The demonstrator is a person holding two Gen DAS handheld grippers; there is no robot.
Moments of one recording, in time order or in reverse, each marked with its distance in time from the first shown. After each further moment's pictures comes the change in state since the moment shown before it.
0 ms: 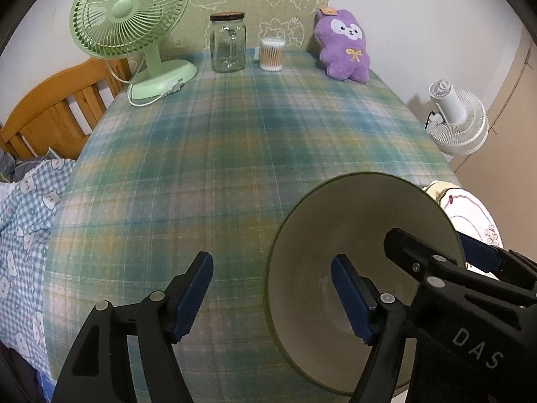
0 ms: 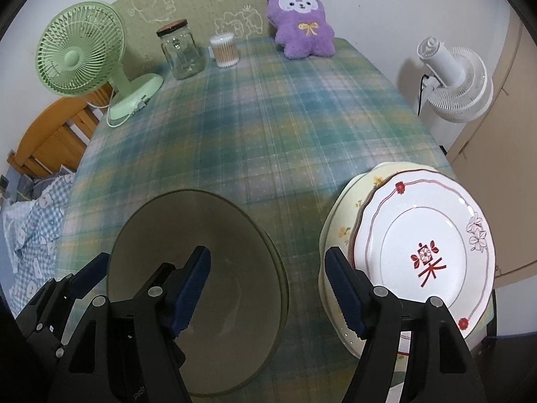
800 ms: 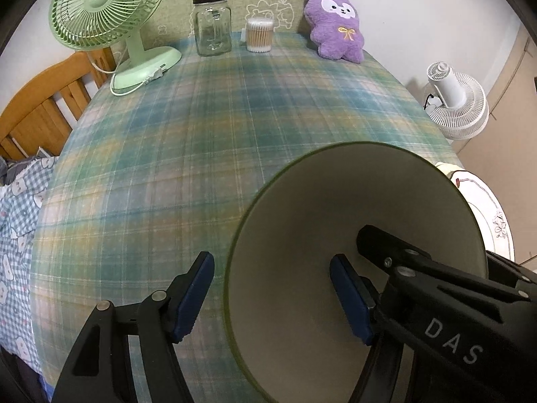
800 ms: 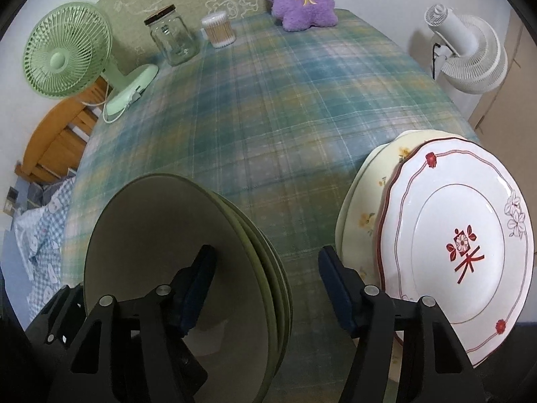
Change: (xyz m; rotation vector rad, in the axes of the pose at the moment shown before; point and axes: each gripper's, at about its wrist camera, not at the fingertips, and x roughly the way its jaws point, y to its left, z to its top) left arm 0.024 -0.013 -0.003 0.032 0.048 -0.009; right arm 0.036 -0.011 -0.004 0.071 0.060 0.087
